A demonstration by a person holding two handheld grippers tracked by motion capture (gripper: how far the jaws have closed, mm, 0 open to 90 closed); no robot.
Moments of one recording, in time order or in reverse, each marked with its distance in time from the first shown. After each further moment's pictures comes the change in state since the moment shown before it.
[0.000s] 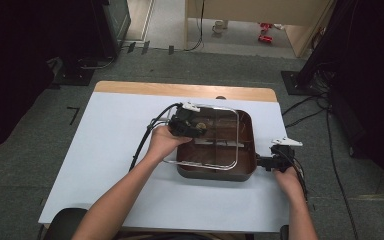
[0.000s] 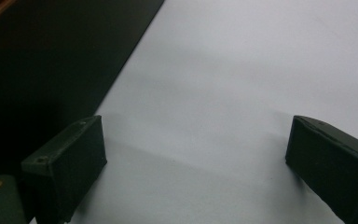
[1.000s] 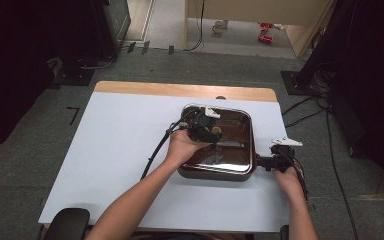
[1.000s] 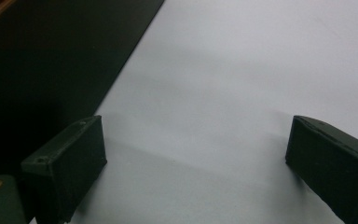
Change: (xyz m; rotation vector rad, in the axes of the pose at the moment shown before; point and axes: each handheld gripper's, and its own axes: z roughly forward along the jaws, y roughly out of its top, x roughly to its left) left arm -0.038 0.009 0.037 0.012 0.046 0.022; right arm 0.000 0.000 0.000 0.001 0.000 0.001
